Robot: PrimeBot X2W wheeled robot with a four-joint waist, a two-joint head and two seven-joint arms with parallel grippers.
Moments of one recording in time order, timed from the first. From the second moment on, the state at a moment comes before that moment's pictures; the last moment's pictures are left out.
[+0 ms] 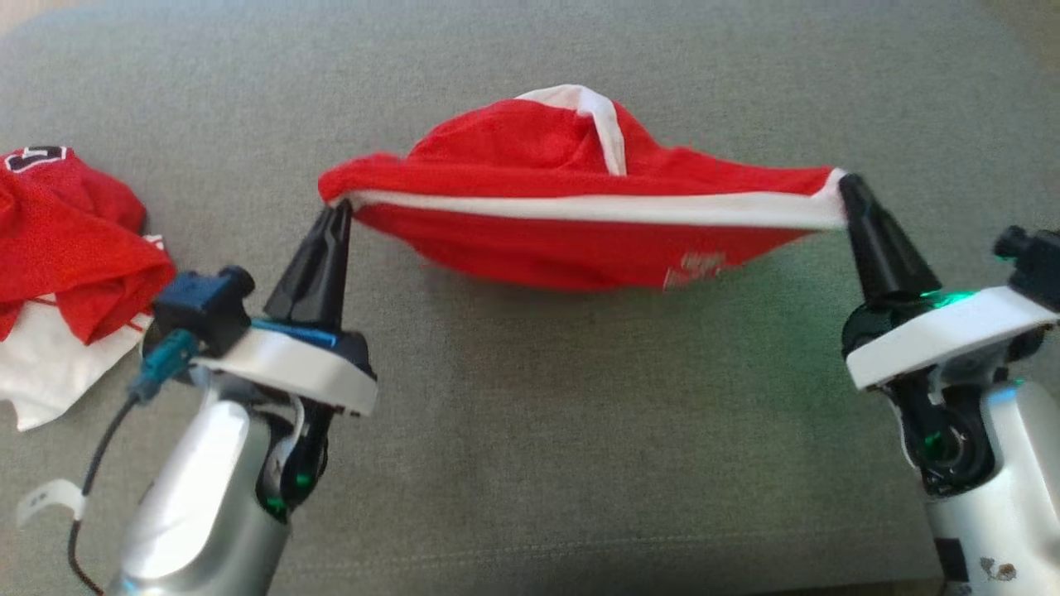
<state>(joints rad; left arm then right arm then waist) -0.33 0.22 -0.39 0.21 -0.45 0.02 -0.23 -0.26 -0.22 0.16 0.07 0.67 0.13 0.12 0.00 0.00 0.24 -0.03</state>
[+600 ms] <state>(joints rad) -0.64 0.27 -0.38 0.03 -0.41 0.01 -0.14 -0.49 -0.17 0.04 -0.08 0.57 0.13 0.00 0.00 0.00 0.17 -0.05</state>
